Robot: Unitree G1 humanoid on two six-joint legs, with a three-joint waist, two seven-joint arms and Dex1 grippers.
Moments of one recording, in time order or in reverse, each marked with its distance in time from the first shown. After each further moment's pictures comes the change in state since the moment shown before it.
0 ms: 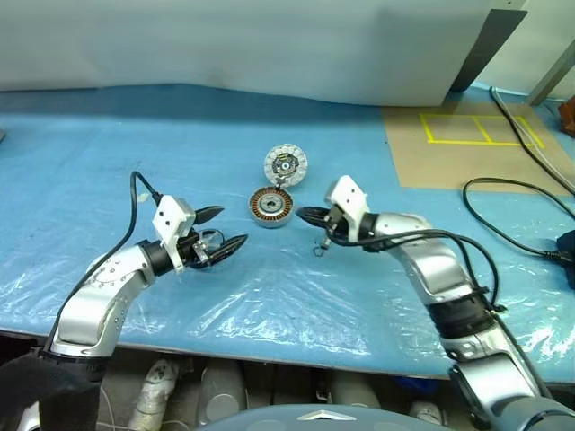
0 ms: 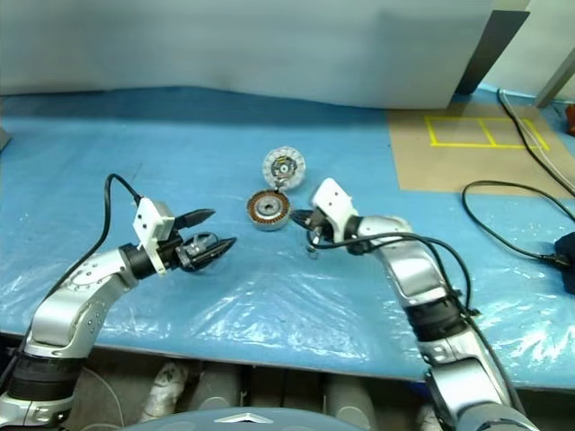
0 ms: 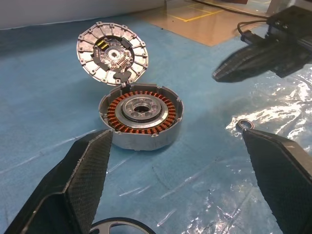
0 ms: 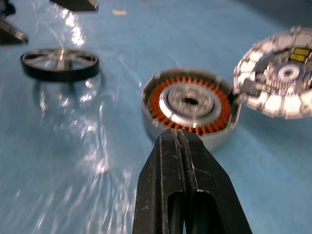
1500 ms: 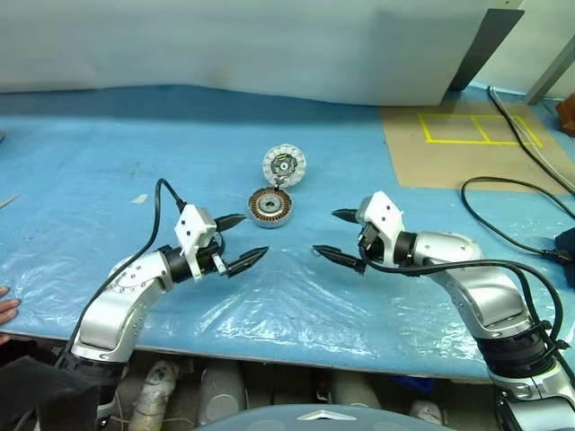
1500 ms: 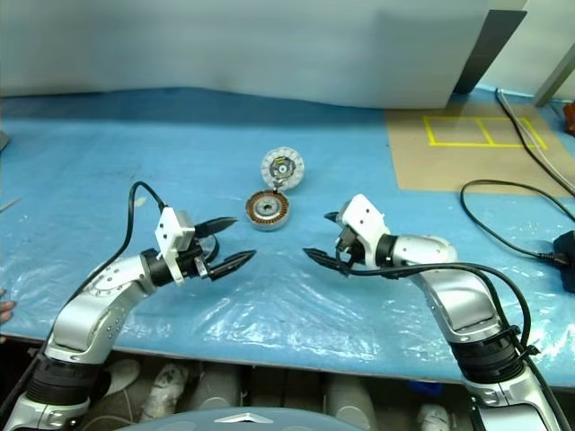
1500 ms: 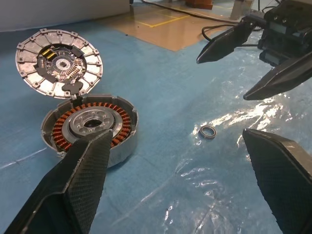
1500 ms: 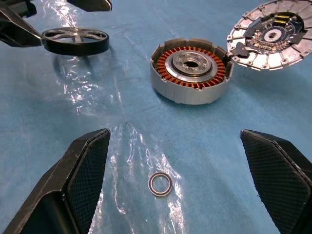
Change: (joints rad) left arm 0.027 -0.034 -0.075 -0.035 0.017 -0.033 -0.022; right arm 0.130 -0.137 -0.076 -0.236 0.121 0.121 -0.021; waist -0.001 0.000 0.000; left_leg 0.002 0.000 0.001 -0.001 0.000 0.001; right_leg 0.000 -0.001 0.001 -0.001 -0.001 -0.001
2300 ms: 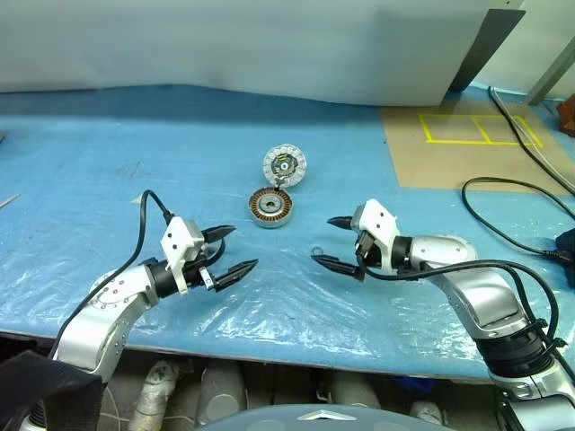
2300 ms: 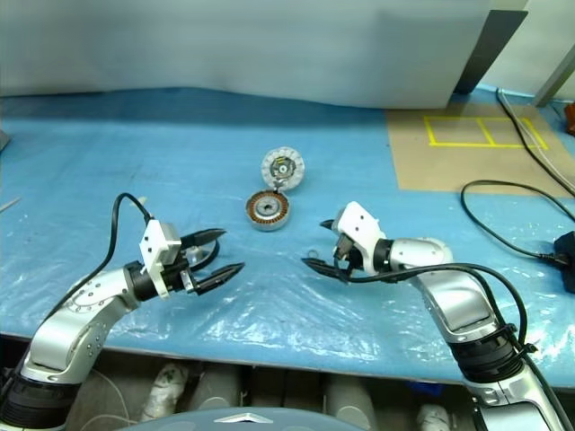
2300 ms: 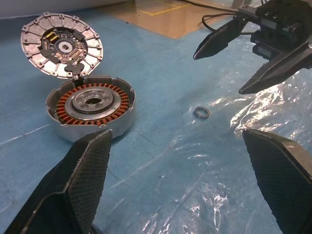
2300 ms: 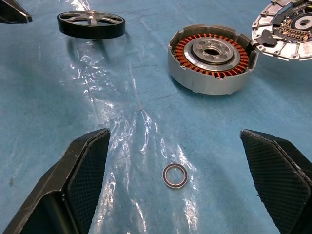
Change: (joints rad) left arm 0.093 0.043 0.030 -0.061 -0.015 -0.017 -0.011; right arm -0.003 -0.010 0.039 0.039 -0.032 -0.042 0.029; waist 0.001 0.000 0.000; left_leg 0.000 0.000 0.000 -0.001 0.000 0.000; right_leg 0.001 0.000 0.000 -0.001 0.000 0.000
